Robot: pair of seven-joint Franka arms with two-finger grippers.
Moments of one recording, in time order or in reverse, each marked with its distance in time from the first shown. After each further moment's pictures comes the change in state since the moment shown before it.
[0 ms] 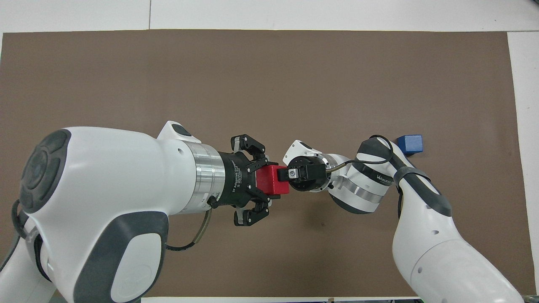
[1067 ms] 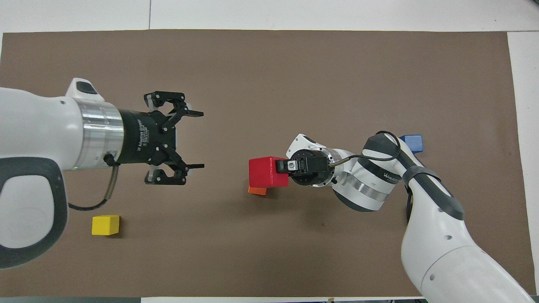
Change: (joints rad) left arm 0.271 -0.015 0.030 -0.004 -0.002 -0.053 0.367; right arm -0.019 -0.058 -0.003 0.009 -0.003 0.104 0.051
